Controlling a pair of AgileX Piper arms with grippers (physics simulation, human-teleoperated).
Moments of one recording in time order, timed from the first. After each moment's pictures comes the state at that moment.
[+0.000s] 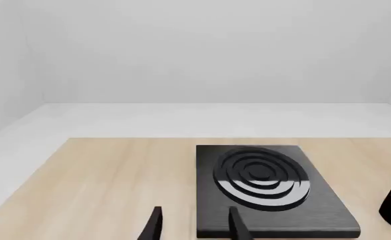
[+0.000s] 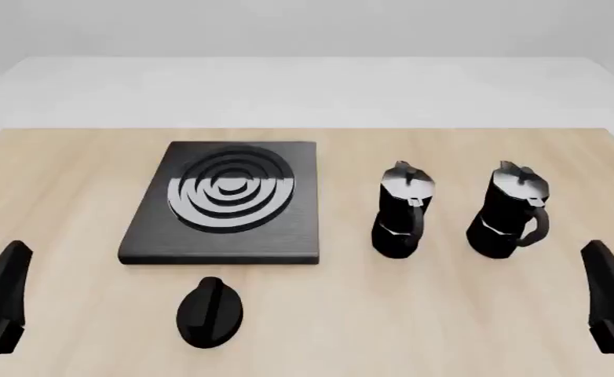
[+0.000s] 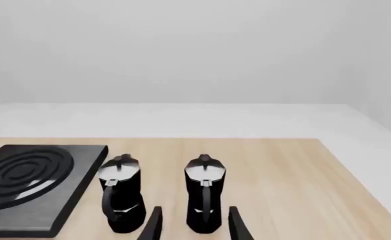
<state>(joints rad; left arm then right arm) 0.00 0.00 0.00 0.00 0.00 0.00 0.00 0.00 0.00 0.00</state>
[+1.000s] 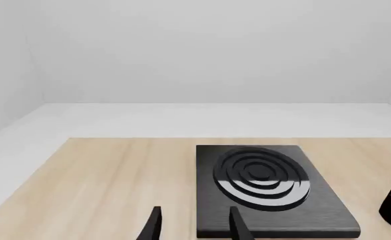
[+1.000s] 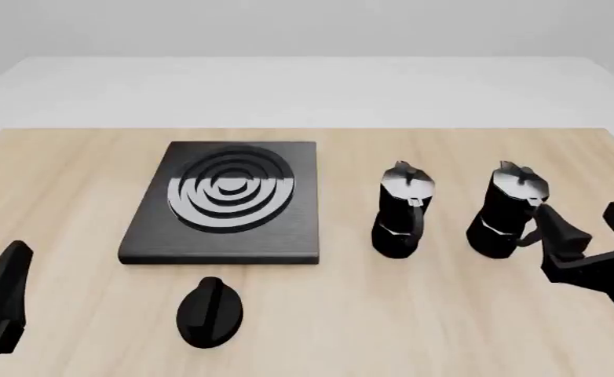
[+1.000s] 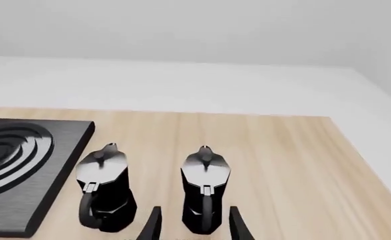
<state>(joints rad) 0.00 0.00 0.00 0.00 0.00 0.00 0.72 -0.07 -0.46 -0.03</state>
